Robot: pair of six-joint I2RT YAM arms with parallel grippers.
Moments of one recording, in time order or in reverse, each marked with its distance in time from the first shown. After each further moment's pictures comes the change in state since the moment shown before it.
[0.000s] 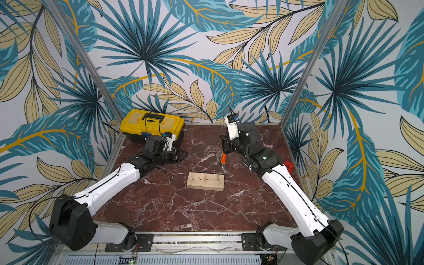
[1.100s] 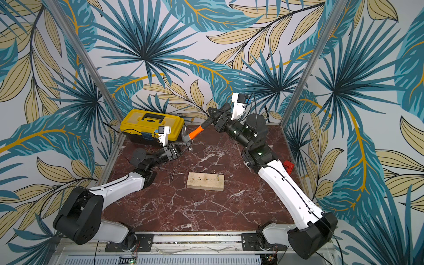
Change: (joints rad) left arm 0.013 0.062 -0.283 1.376 0.430 -0.562; right arm -0.009 0.048 -0.028 0.654 -0.259 0.571
